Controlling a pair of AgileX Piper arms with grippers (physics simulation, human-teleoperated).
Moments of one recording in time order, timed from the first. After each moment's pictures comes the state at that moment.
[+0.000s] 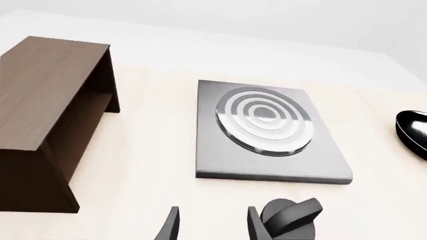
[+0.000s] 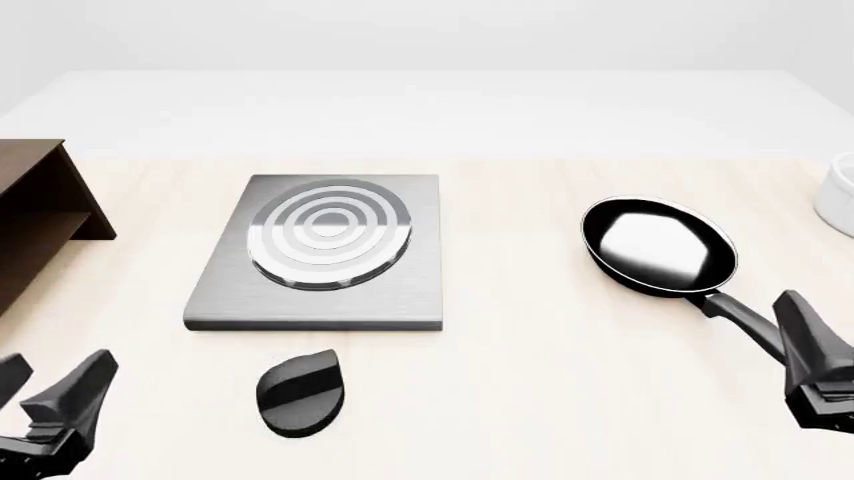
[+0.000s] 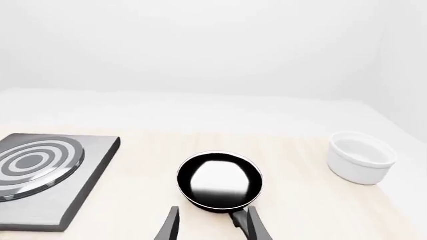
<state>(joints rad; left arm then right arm) -0.07 0.00 0.00 0.29 -0.14 0.00 0.11 0.00 -0.08 -0.04</state>
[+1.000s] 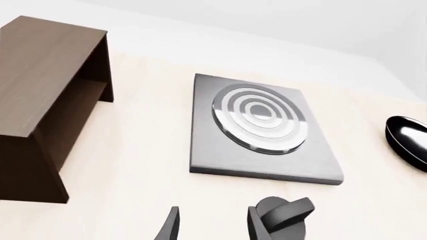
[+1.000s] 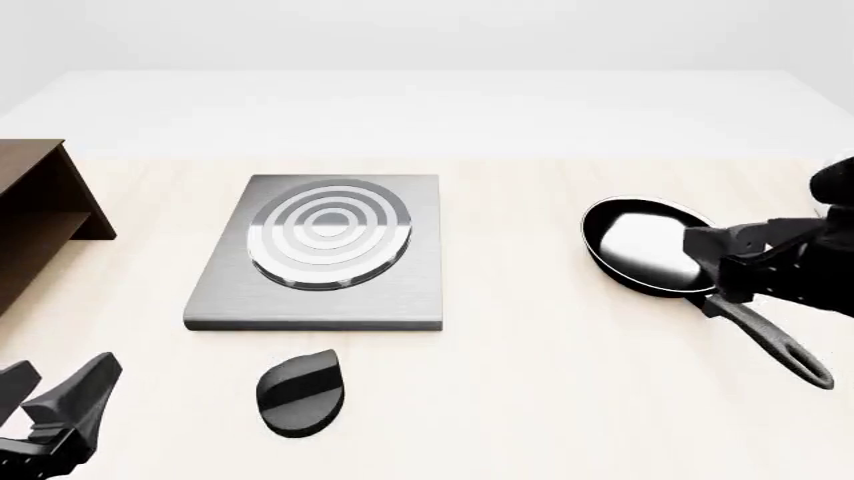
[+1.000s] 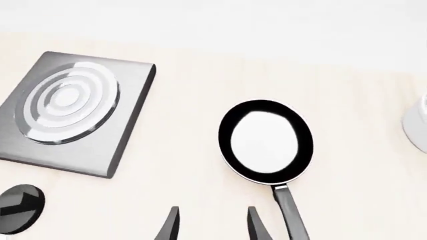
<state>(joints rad) -0.08 0.00 0.00 0.31 -0.21 0.18 0.74 -0.53 0.37 0.02</state>
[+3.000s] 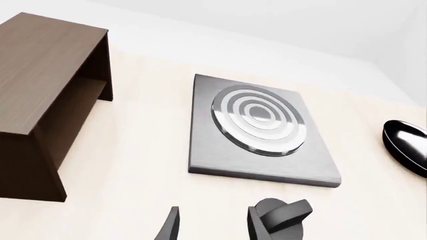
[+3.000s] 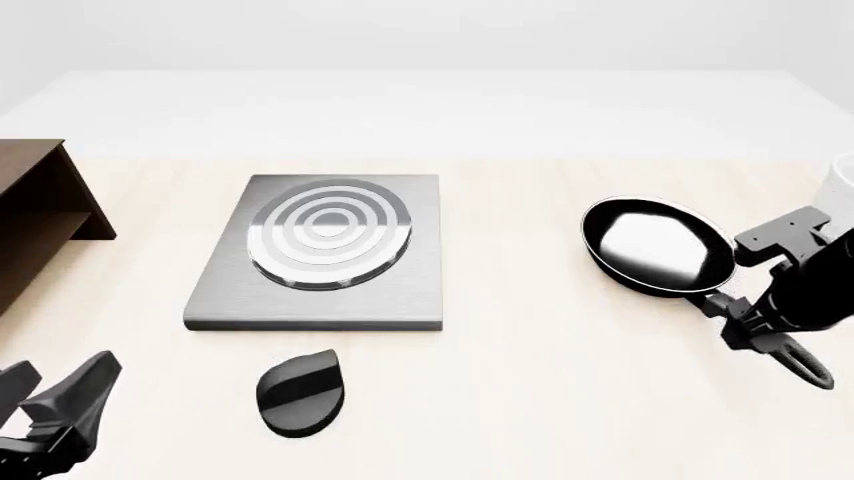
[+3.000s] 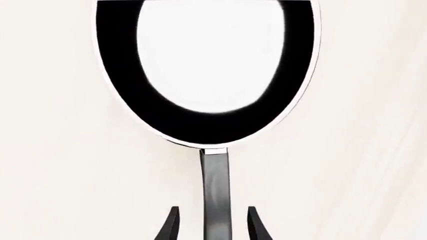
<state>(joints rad) -0.08 0.00 0.00 0.31 -0.23 -0.25 1.52 -0.75 0.55 -0.61</state>
